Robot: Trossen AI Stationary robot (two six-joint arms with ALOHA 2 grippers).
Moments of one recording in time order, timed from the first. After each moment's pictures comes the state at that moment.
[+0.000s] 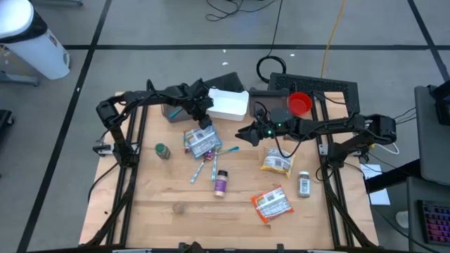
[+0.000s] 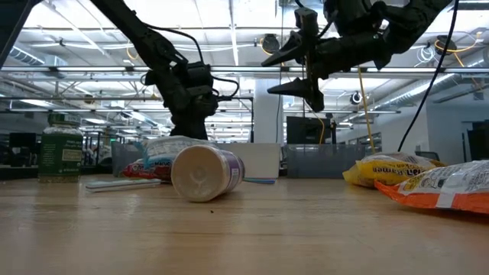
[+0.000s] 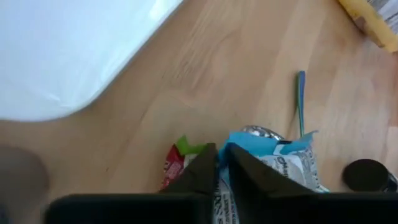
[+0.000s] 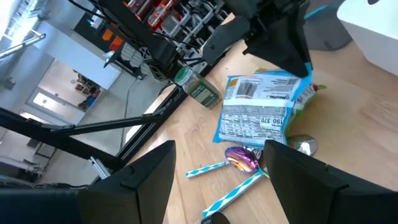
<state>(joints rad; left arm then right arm) 0.63 1.78 1.17 -0.52 0.50 -0.02 -0.25 1.39 0.69 0.45 -0.23 0.77</state>
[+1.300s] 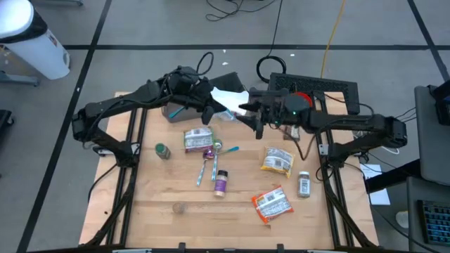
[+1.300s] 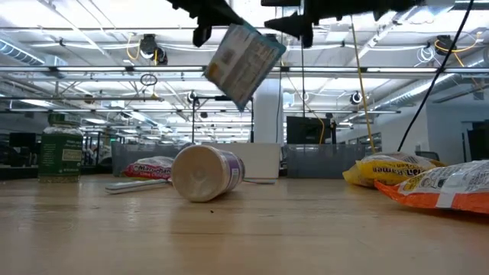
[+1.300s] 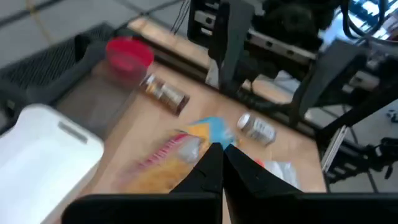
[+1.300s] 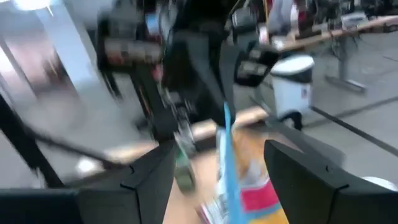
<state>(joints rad) 0.38 1.47 1.45 -0.43 0.36 -0.28 -0.22 1.25 0.97 0.23 -0.07 0.21</state>
